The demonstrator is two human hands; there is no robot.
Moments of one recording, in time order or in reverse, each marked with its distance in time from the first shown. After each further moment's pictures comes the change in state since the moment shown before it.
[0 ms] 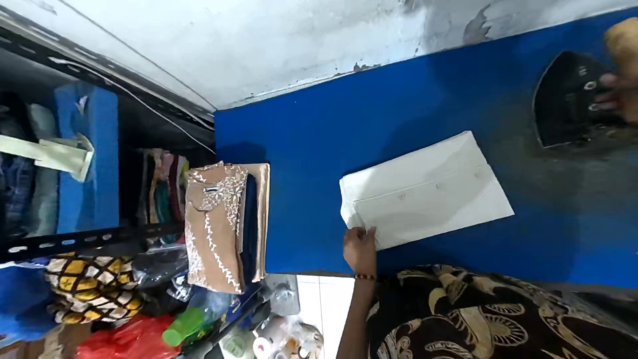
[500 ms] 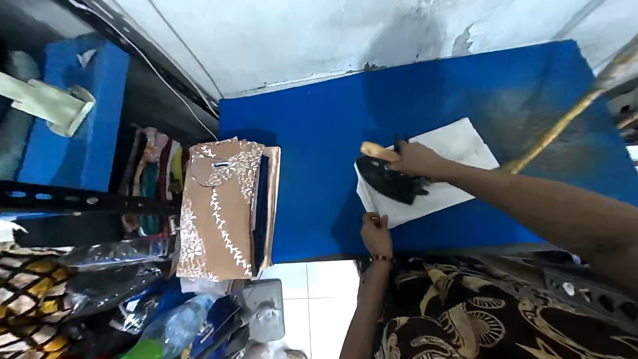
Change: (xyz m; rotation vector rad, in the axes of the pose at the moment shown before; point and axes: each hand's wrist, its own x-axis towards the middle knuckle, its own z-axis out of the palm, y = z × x) left_hand -0.011 -0.047 -0.018 -0.386 -0.228 0.053; right_hand -0.323 -0.119 0.305 -0.718 -0.409 -0.406
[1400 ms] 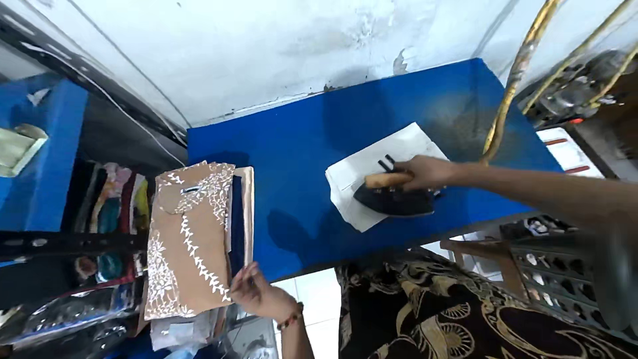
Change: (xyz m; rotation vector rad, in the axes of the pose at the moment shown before) left_hand -0.027 -0.069 -0.161 -0.487 0.814 0.670; right_hand -0.088 0.074 -0.024 -0.151 -0.067 -0.252
